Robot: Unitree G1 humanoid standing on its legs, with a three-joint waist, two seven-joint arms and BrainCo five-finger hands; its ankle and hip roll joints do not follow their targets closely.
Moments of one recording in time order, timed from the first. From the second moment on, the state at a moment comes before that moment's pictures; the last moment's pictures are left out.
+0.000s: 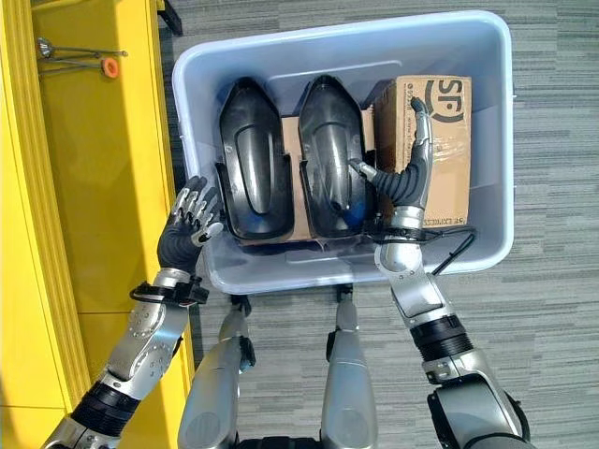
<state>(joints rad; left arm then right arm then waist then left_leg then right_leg) -0.17 0.38 -0.31 -0.10 -0.63 -0.28 0.20 -0.54 -0.43 0.23 0.15 -0.06 -0.15 -0.63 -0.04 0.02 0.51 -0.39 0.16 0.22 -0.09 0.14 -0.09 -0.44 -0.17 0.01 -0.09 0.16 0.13</state>
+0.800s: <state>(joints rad) -0.17 0.38 -0.32 -0.09 -0.64 -0.29 0.20 -0.78 -0.39 0.32 0.64 0.03 -0.14 -0.56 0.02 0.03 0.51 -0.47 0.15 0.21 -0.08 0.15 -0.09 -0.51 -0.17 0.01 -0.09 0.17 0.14</state>
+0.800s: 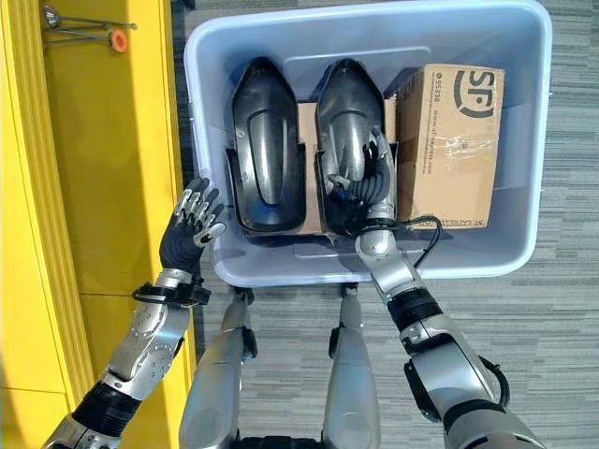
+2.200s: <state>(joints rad) -0.22 0.35 -0.41 -0.09 -0.66 -0.29 0.24 -0.84 -0.23 0.29 0.62 0.48 -0.32 -0.51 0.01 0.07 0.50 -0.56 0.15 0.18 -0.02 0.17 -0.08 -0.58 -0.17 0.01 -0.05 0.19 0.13</state>
